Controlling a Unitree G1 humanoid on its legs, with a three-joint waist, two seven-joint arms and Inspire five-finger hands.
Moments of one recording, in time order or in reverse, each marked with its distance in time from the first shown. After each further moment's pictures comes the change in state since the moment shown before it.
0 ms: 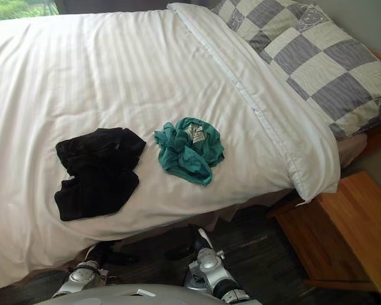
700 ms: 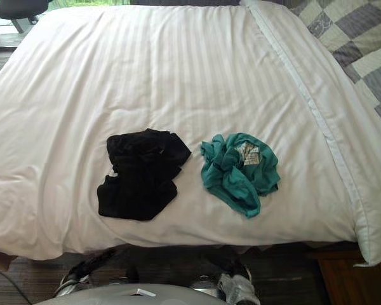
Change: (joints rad) left arm 0.065 -0.031 0.715 0.046 -0.324 0.052 0.006; right arm 0.113 -0.017 -0.824 0.112 0.522 0.027 -0.048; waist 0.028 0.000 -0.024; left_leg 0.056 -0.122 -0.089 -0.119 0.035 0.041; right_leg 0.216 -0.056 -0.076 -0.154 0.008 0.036
